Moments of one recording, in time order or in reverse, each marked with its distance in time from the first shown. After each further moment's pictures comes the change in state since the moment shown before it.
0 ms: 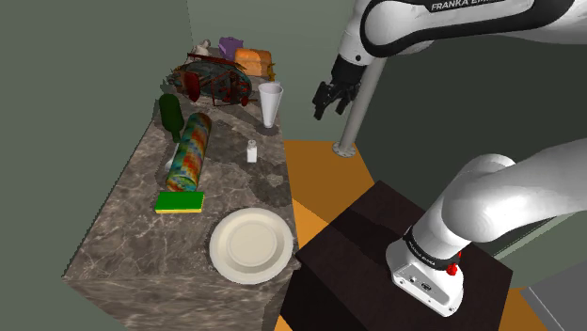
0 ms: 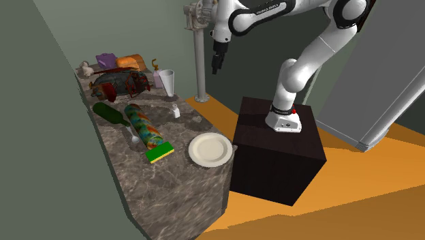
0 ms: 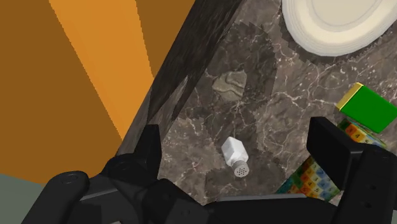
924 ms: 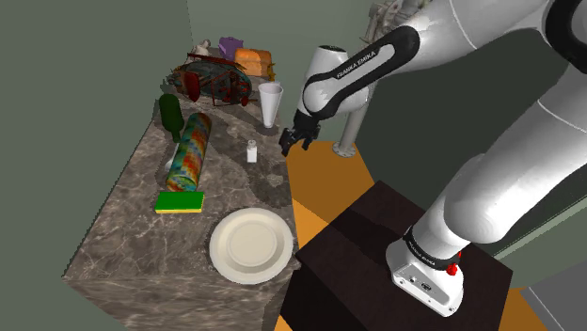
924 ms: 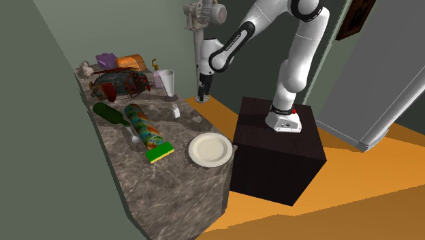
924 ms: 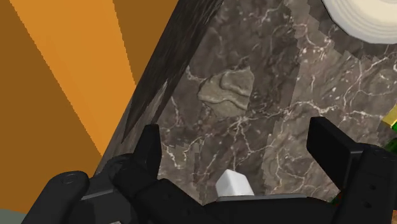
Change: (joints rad) arm 0.050 0.500 0.022 -0.003 0.101 0.479 -0.041
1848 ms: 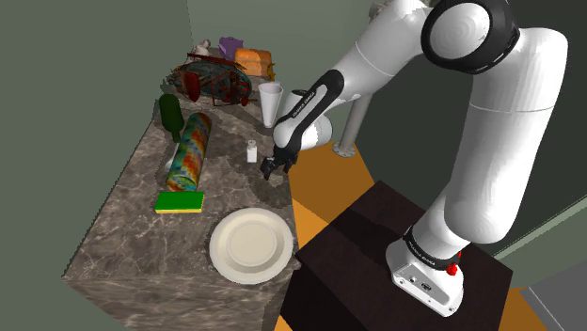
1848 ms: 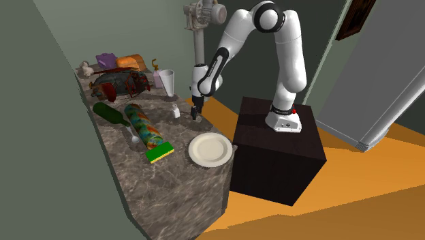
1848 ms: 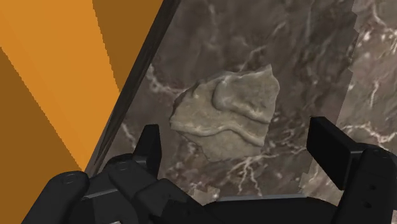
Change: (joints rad) arm 0.013 0.450 0.049 0.170 0.106 0.266 -0.068
